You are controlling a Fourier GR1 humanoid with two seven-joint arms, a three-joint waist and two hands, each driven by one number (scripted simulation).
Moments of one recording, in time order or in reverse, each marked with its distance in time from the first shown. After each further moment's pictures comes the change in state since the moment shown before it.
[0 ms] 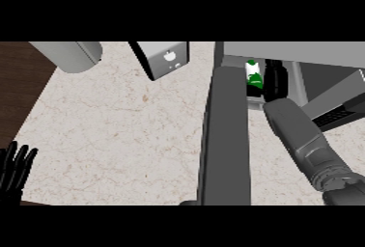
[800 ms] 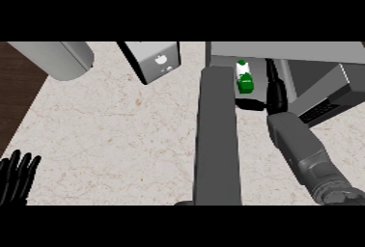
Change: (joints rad) left arm 0.068 -0.061 -0.033 -0.064 -0.051 0.026 -0.026; right arm 0.117 0.010 -0.074 -0.058 -0.072 0.221 -0.152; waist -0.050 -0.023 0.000
